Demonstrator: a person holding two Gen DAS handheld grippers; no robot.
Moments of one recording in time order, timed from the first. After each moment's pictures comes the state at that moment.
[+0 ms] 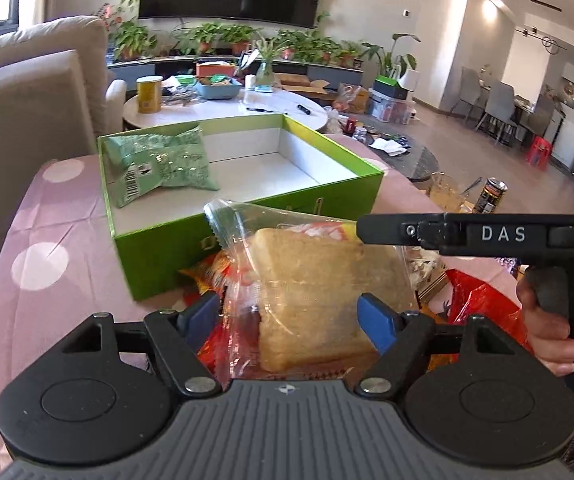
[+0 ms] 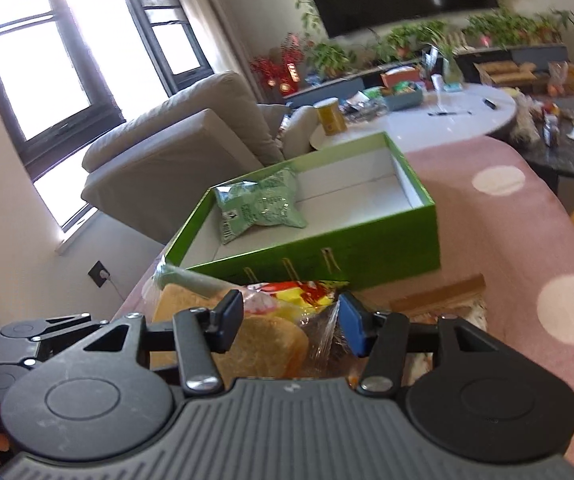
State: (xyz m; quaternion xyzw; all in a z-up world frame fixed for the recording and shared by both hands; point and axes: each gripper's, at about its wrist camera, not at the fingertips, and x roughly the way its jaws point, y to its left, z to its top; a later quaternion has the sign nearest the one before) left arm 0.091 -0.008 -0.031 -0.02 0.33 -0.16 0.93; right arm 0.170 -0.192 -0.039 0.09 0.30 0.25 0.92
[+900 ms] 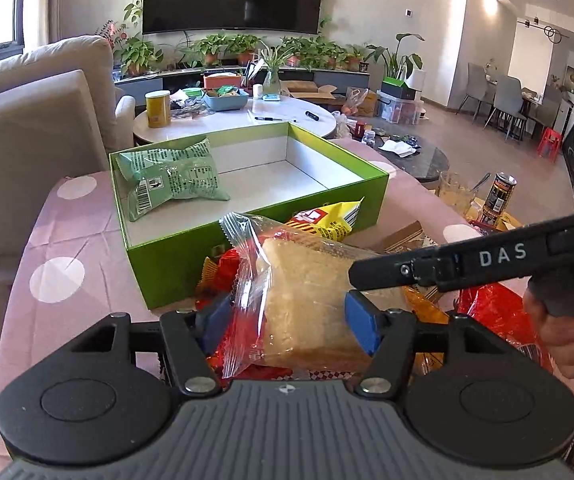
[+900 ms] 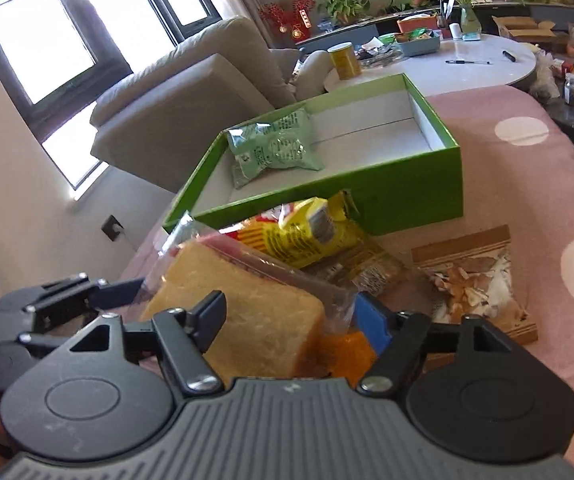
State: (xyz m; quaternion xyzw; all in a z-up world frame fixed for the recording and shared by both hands) left arm 0.084 -0.014 -0.027 0.01 0.31 -0.14 0.94; right arm 0.177 -0.183 -0.043 0.09 0.38 0.28 0.88
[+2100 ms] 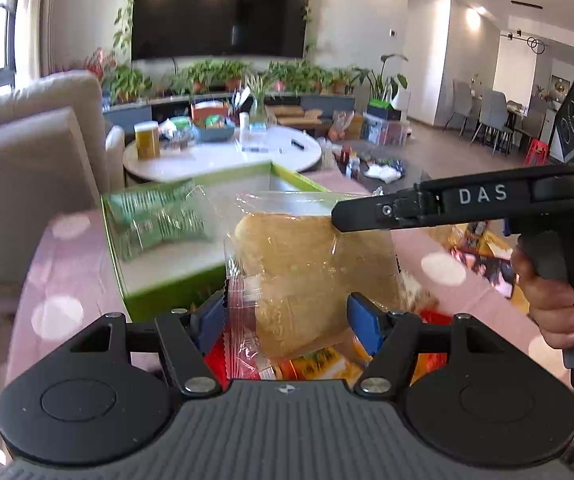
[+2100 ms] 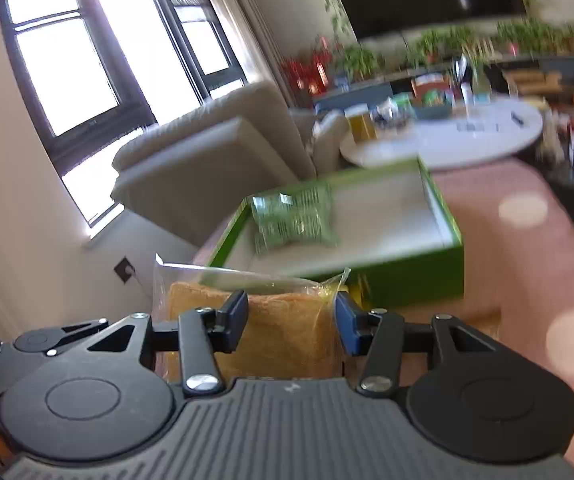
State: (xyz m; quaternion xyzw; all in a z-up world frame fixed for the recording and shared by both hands) left arm 0.079 -0.021 0.007 0.01 0.27 -0.16 0.95; right arm 0.174 -0.188 0.005 0.08 0.29 0.29 0.91
